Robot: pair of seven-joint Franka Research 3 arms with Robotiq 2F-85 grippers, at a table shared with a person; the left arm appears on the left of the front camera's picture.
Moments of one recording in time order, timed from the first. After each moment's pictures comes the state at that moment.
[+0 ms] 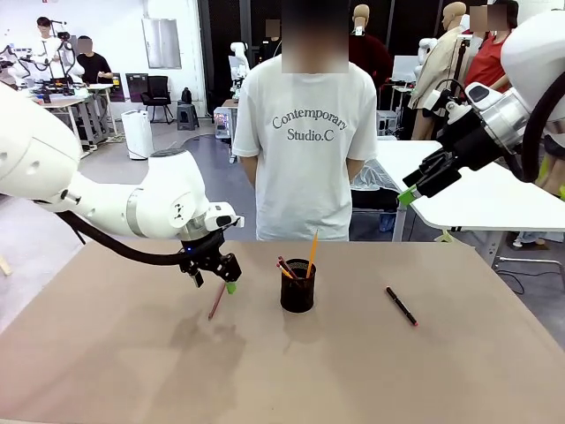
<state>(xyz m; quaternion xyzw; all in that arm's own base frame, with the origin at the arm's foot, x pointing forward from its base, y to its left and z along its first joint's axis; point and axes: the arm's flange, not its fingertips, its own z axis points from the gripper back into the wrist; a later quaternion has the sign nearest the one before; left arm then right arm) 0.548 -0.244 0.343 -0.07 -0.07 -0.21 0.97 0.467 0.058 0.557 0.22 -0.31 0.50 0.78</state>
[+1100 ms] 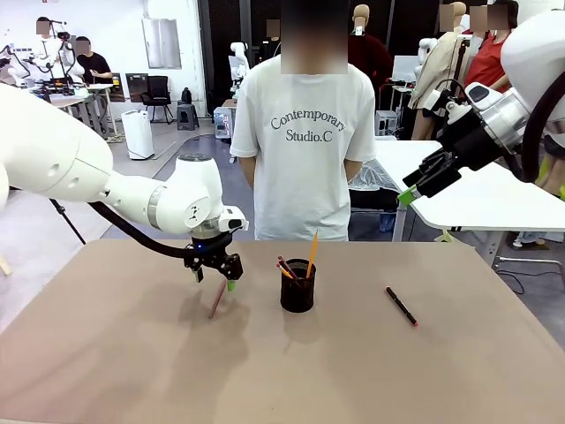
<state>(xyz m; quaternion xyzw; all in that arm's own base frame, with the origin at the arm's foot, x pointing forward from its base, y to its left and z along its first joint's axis) 0.602 -0.254 0.315 -0.01 -0.06 -0.20 0.98 0.467 0.058 0.557 0.22 -0.31 0.50 0.78</state>
